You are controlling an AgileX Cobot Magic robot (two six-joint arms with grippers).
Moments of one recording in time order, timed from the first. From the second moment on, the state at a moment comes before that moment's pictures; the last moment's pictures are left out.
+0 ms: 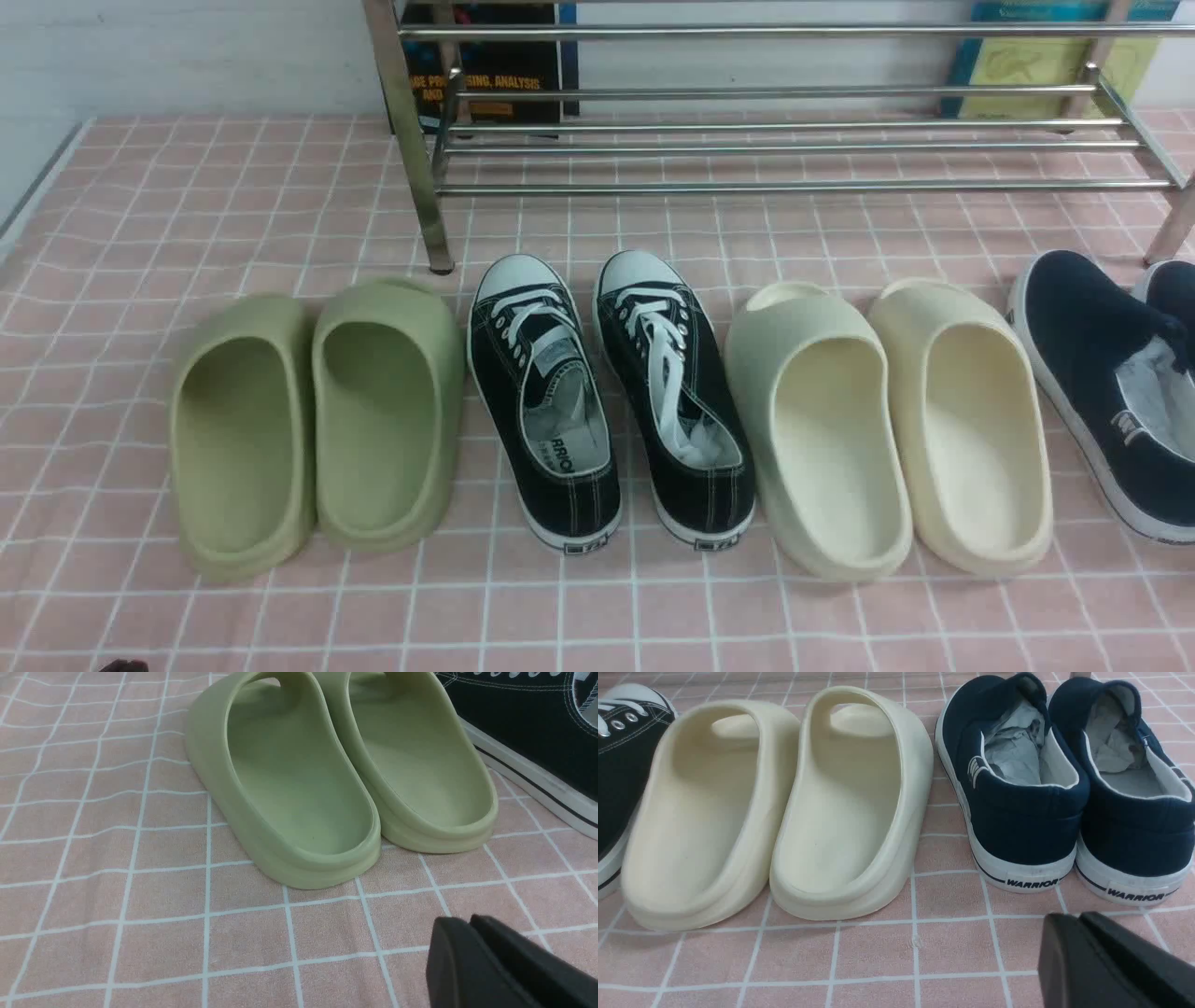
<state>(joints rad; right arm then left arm) -0.01 -0.01 0.02 0.03 0.37 0.07 -0.12 -0.01 0.02 -0.09 0.38 0.10</state>
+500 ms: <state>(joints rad) -0.01 -0.01 0.02 0.03 0.37 0.07 -0.12 -0.01 0.02 -0.09 0.38 0.10</state>
